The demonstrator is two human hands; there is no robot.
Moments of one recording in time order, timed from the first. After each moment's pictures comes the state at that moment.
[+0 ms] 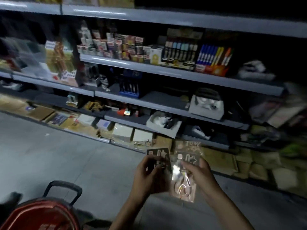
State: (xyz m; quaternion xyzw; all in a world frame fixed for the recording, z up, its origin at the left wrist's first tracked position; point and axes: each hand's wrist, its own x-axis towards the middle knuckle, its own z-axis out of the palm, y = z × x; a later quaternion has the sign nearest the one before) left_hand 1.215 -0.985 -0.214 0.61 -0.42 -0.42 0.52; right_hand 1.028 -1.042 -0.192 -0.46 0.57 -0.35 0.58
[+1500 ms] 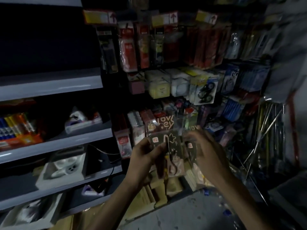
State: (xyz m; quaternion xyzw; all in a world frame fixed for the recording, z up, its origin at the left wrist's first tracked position) left_hand 0.632 -1.244 -0.053 0.32 -0.58 -0.60 0.45; right_hand 0.433 -1.179 -0.057 -0.61 0.71 -0.36 0.01
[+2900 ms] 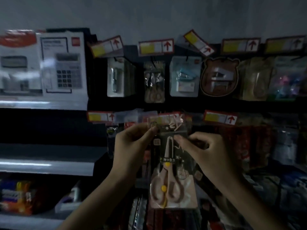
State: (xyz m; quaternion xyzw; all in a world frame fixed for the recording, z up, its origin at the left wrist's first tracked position) left_hand 0.489 -1.401 0.187 0.31 -0.60 -0.29 0.68; right_hand 0.291 -1.397 0.182 -0.72 0.37 -0.58 0.06
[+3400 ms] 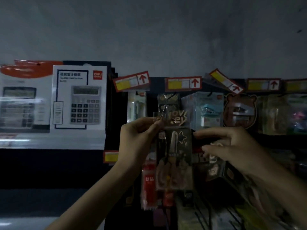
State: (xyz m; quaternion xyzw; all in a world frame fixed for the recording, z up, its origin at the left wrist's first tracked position) left_hand 0.574 -1.469 0.287 0.22 -0.62 -0.27 0.70; right_hand 0.339 -1.431 0.292 -0.72 0.45 -0.51 0.10
